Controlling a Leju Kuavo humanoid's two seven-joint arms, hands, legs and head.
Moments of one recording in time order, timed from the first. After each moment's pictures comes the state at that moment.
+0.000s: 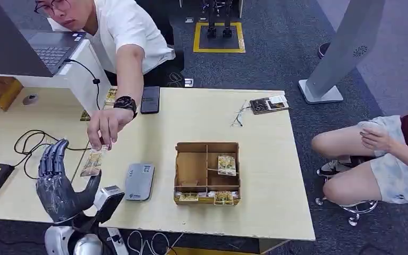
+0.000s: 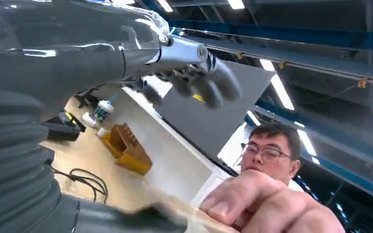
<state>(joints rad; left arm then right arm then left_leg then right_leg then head) 0.05 -0.28 0.25 -1.65 -1.10 0.67 -0.48 -0.04 0.16 -0.61 -0.20 1.57 -0.30 0.16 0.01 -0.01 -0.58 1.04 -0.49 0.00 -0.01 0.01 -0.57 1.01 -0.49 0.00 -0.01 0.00</state>
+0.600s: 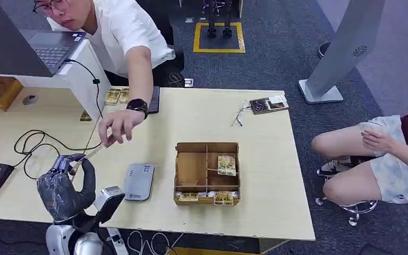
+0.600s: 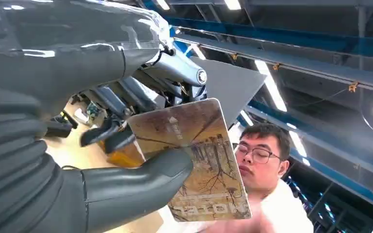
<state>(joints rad) 0.05 -0.28 0.24 -1.65 -1.07 0.67 -0.51 -0.04 0.16 -0.60 -0.20 1.57 -0.30 0.16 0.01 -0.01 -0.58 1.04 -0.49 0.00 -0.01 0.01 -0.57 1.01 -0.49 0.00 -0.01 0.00</state>
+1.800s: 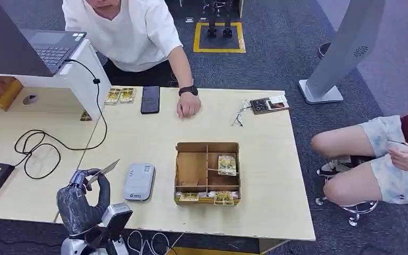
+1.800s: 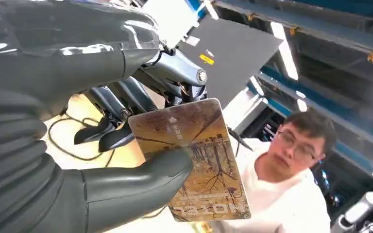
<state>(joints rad) 0.15 -0.29 0.14 -1.62 -0.94 0.67 -0.52 -0.03 0.16 -0.63 -0.20 1.53 -0.32 0.15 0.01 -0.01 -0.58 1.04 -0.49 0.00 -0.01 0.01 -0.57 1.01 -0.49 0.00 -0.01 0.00</state>
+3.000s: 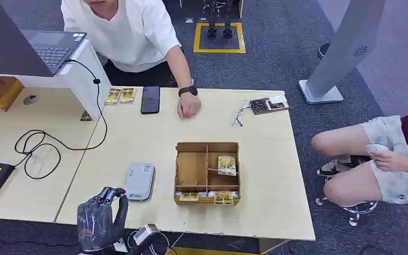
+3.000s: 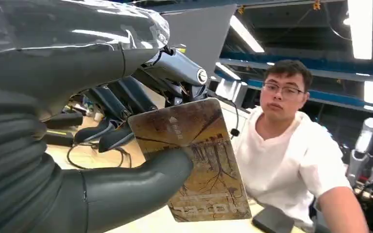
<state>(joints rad) 0.25 -0.30 0.15 -1.59 -1.34 0.67 -0.43 -0.03 0.16 -0.63 -0.20 1.56 -0.32 0.14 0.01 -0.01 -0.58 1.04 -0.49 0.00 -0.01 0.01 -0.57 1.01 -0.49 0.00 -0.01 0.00</state>
